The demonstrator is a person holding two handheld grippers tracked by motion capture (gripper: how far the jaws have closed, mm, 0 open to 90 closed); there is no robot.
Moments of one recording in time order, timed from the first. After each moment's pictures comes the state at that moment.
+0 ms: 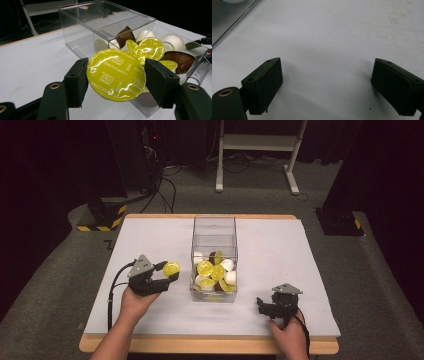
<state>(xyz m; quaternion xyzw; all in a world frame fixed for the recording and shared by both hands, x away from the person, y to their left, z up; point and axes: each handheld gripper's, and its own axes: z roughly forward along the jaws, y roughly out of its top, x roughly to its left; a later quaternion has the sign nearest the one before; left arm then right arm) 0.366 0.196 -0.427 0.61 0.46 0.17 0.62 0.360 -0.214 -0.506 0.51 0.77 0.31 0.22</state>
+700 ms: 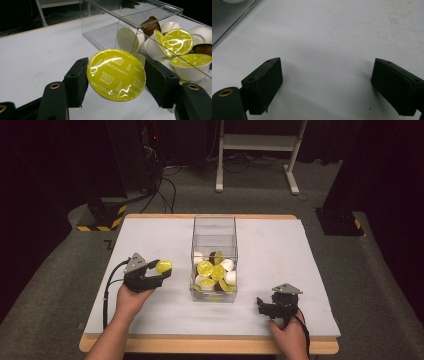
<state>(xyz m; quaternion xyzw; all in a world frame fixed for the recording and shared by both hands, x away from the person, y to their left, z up) 0.385 0.217 -0.443 0.60 0.49 0.18 0.60 0.360 -0.214 -0.506 0.51 0.77 0.31 0.22</state>
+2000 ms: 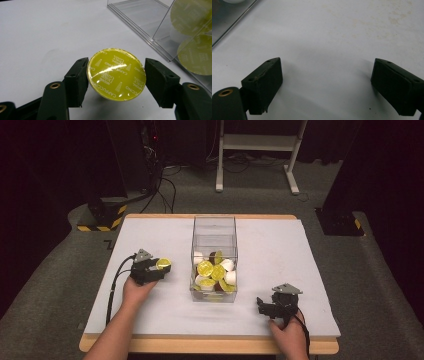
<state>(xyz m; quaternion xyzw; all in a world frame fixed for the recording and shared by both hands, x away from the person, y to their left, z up) 0.439 0.228 -0.493 0.61 0.55 0.18 0.54 0.360 -0.214 -0.506 0.51 0.77 0.31 0.22</state>
